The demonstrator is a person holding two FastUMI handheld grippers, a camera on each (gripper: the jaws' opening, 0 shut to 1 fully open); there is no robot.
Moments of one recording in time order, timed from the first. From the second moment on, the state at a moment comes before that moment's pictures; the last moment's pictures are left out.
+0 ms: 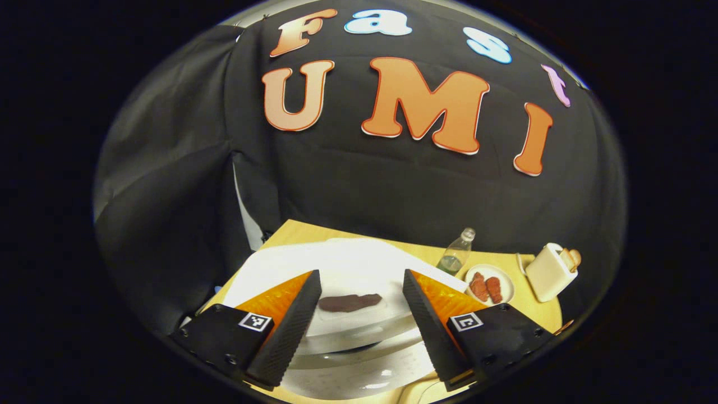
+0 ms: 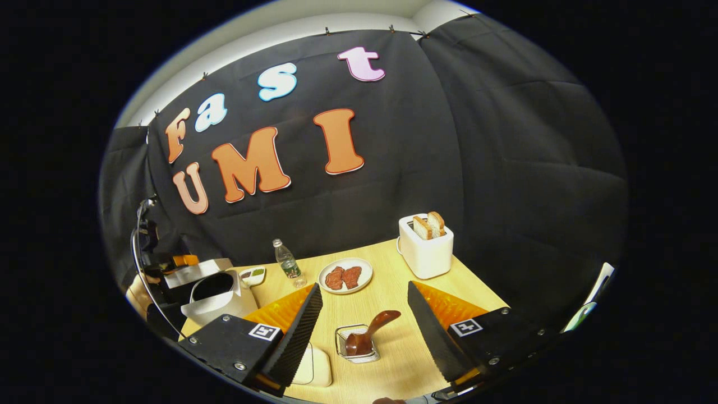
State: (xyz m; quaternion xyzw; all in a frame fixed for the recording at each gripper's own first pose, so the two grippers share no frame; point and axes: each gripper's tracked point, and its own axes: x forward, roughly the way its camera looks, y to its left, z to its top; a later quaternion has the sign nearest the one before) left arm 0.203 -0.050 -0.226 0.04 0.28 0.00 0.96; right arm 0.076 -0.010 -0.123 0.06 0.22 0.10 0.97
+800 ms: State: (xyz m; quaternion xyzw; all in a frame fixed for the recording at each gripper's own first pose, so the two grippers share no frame) left arm 0.179 -0.033 -0.292 0.09 0.27 0.07 0.96; right arm 0.052 -0.021 -0.148 0.06 0.25 0.11 0.96
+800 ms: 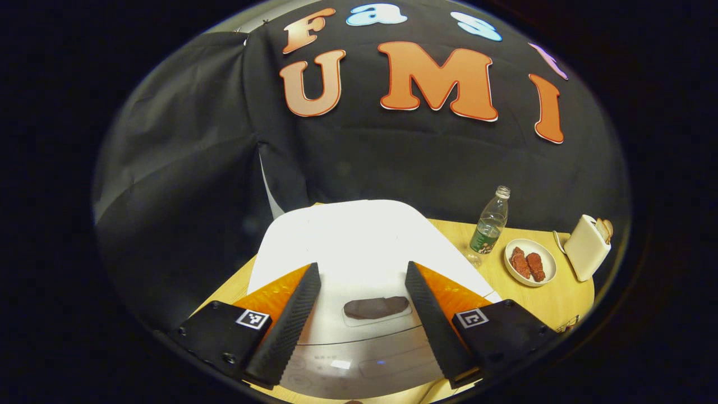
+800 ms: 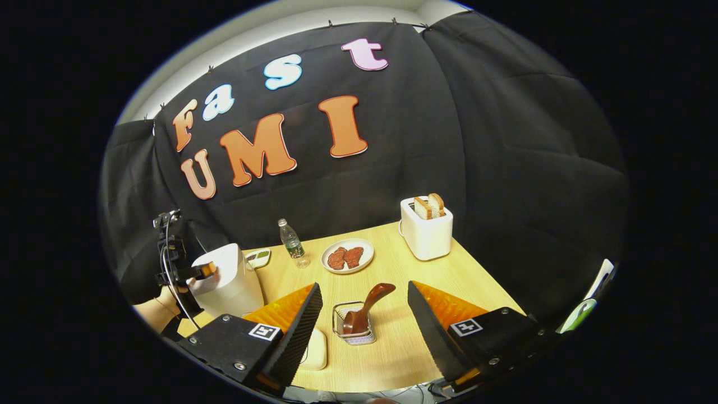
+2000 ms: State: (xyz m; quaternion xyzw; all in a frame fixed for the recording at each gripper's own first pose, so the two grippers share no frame) left arm 0.108 -0.009 -0.115 0.05 0.18 0.01 0.98; right arm 0.087 -0.041 -0.087 0.04 0.18 0.08 0.98
